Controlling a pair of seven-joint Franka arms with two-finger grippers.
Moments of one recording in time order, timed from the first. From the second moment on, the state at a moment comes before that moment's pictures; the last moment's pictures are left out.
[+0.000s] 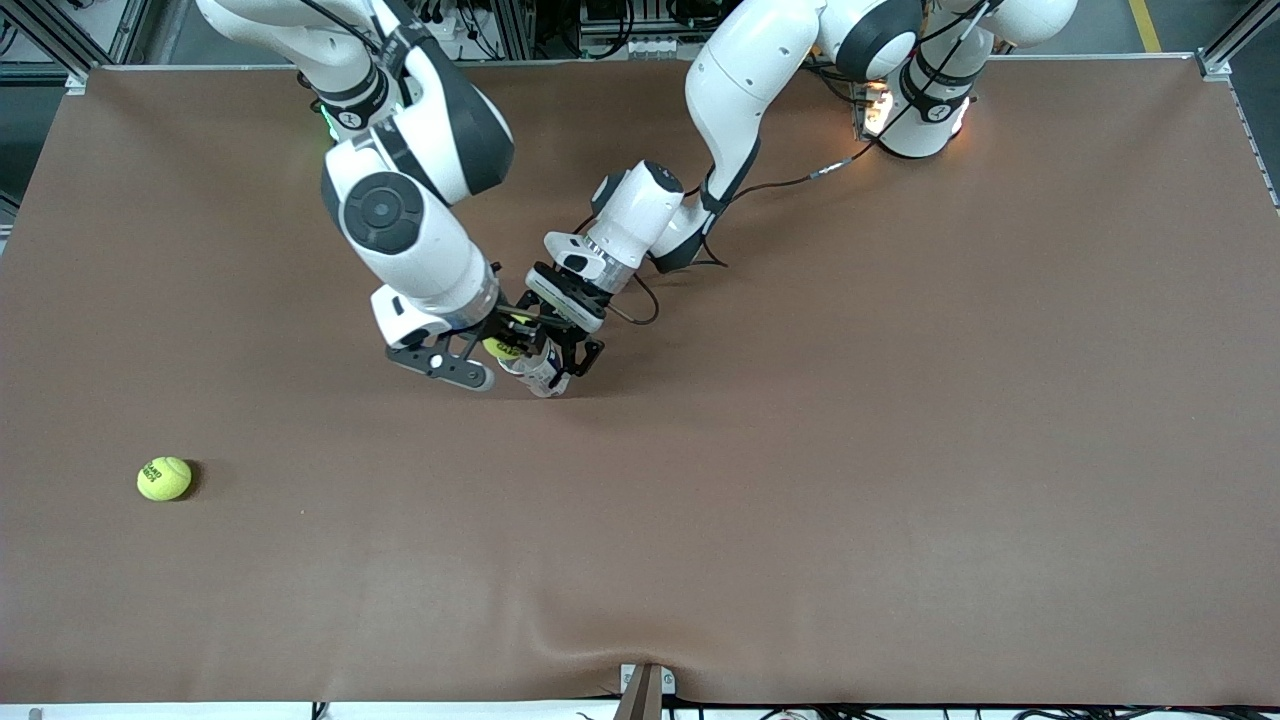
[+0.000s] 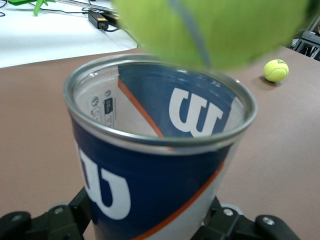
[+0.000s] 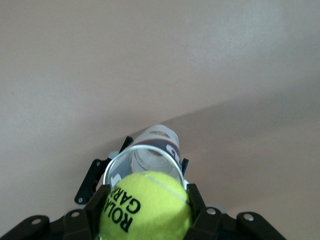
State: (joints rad) left arm -1.02 1.02 -0.07 -1.42 -0.75 3.55 0.39; right arm 0.49 0.33 0.06 -1.69 0.08 2.00 0.83
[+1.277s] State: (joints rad) left arm -1.03 1.02 -0.07 -1.42 -0.75 3.55 0.39; right arm 0.50 0.35 0.05 -1.70 0.08 2.03 0.84
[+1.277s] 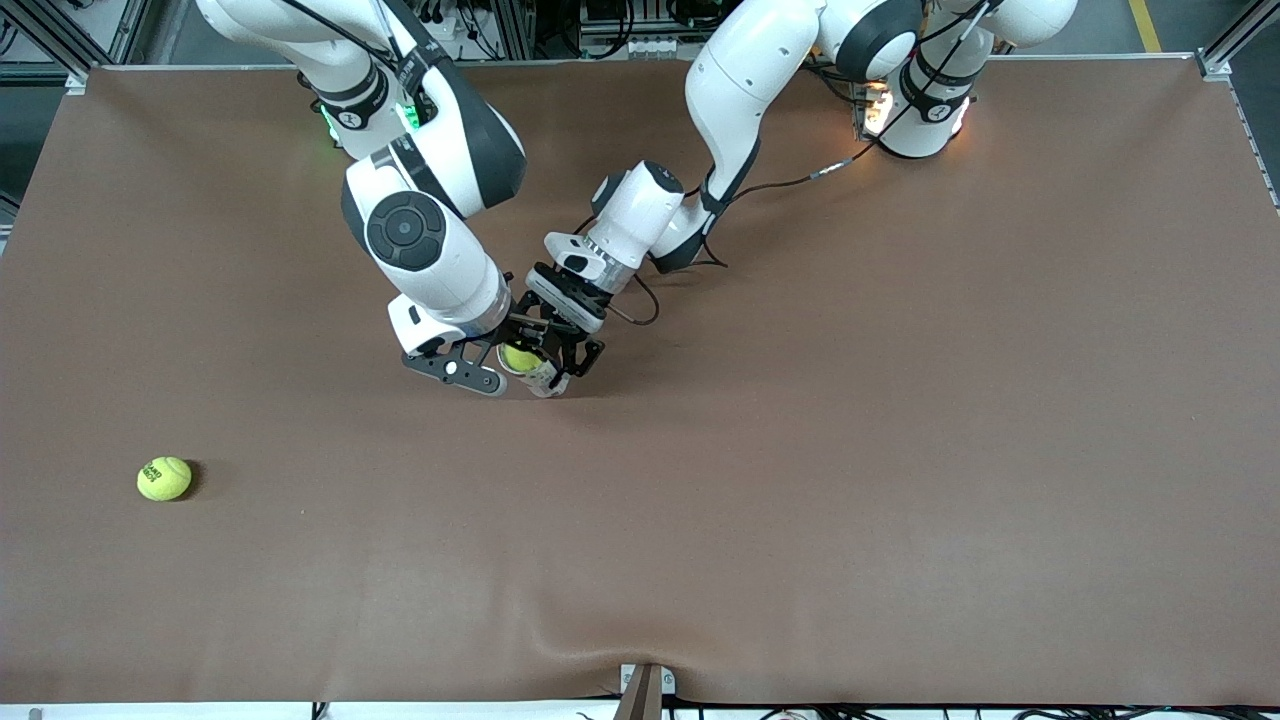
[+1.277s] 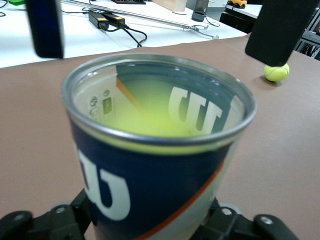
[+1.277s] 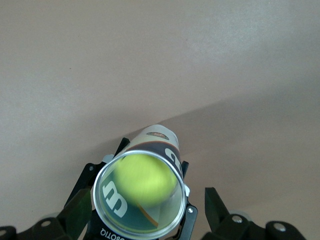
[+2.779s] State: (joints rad) left arm -1.03 1.02 -0.07 -1.42 -0.75 3.55 0.39; right arm -0.32 0.48 0.02 -1.69 -0.03 2.18 -0.49
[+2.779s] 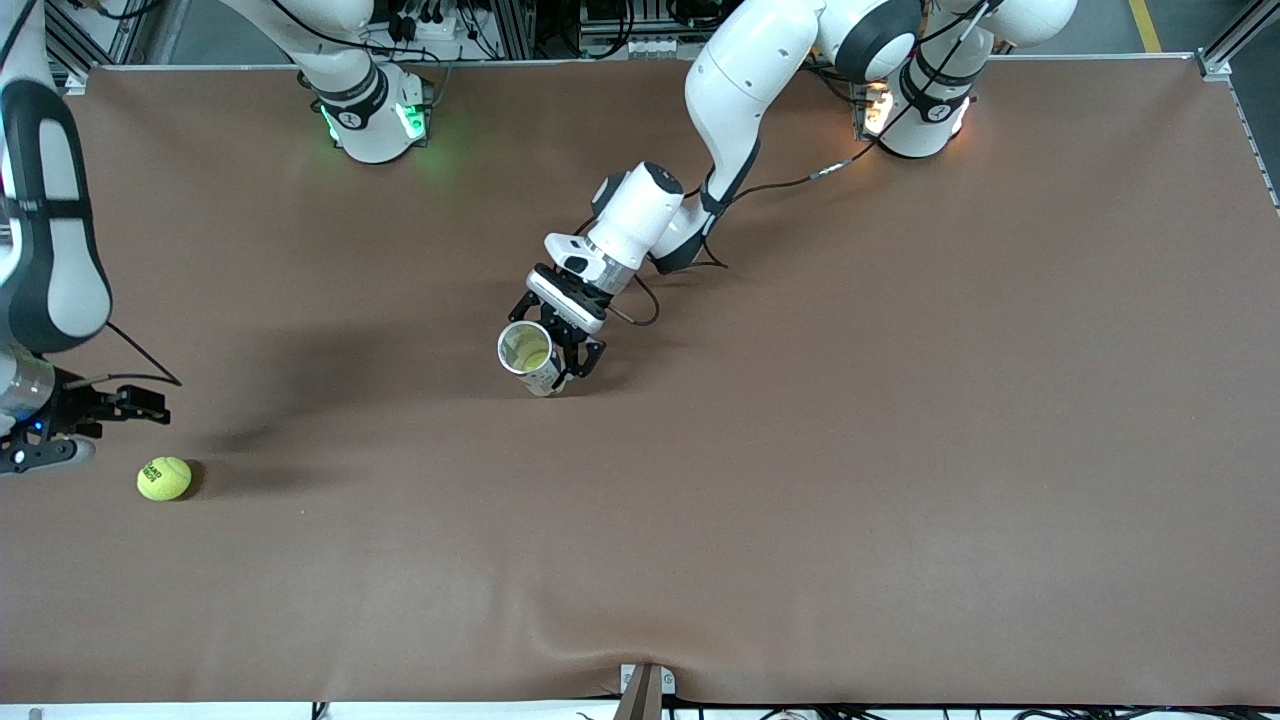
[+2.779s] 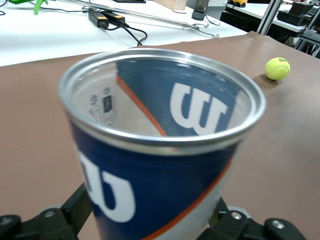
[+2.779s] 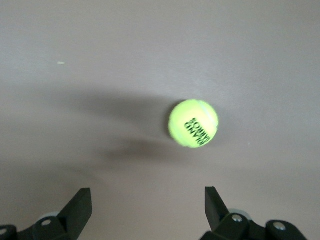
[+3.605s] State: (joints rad) left arm -1.03 1.02 -0.07 -1.41 -0.75 3.55 0.39; right arm -0.36 0.65 0.02 -1.69 -0.09 2.56 -0.53
